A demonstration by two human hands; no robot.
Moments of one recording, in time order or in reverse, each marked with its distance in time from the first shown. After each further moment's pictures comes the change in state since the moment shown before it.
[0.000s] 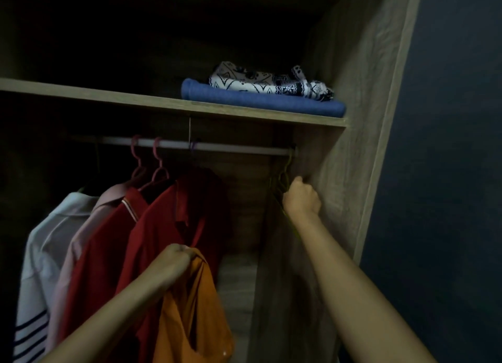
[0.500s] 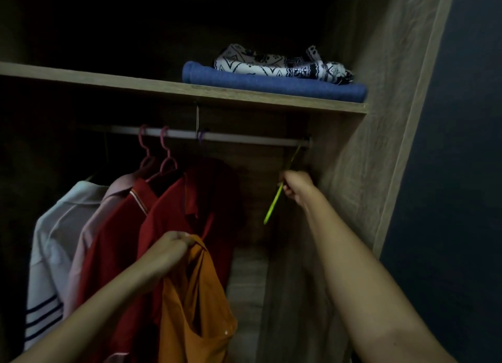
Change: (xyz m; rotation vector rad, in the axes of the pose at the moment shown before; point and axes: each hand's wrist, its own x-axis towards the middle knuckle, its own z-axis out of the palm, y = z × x) left_hand 0.011 -0.001 -0.001 -0.111 0.050 -0.017; right_hand 0.053 -0.017 0.036 0.926 -0.401 0.260
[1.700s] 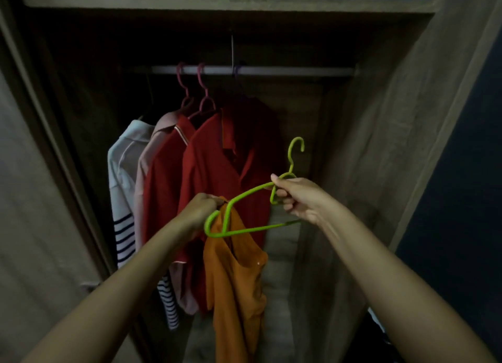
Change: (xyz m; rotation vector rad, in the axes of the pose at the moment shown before) left_hand -0.021 -0.066 -0.008 -0.031 -0.025 -0.054; right_hand -0.148 0.099 0.043 0.237 -0.568 0.213
